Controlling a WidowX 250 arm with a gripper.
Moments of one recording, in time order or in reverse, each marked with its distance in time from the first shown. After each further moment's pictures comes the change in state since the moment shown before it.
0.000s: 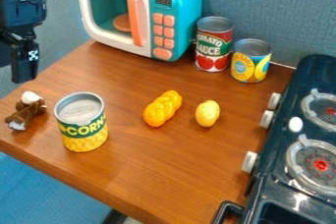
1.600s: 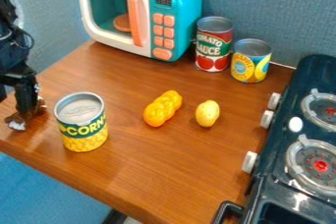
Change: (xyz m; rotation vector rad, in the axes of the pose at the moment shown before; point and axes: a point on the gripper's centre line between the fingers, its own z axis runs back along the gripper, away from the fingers) arm 0.004 0.032 -0.070 -0.047 -0.100 0.387
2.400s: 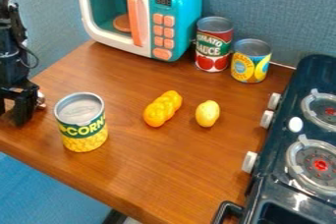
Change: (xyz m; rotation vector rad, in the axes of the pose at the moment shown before) arm 0.007 0.022 -0.037 0.076 0.125 0.107
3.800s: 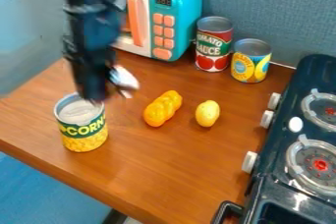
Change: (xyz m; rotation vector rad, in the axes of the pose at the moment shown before) arm -0.051 -0.168 0.102 -0.122 -0.076 -0.612
